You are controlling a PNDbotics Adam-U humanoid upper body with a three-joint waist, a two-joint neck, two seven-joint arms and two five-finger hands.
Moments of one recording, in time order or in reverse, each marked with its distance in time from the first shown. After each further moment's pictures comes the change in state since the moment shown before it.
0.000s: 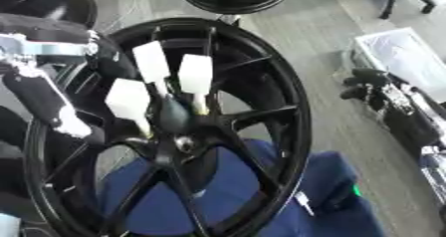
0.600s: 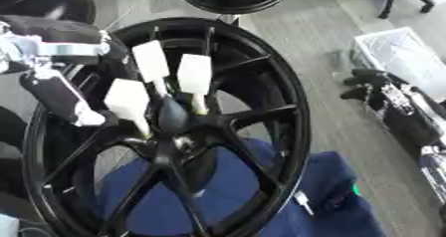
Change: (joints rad) left arm -0.004 -0.025 -0.010 0.019 -0.011 0.030 0.057; right arm -0.001 0.000 0.000 0.000 0.000 0.002 0.003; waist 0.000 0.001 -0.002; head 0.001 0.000
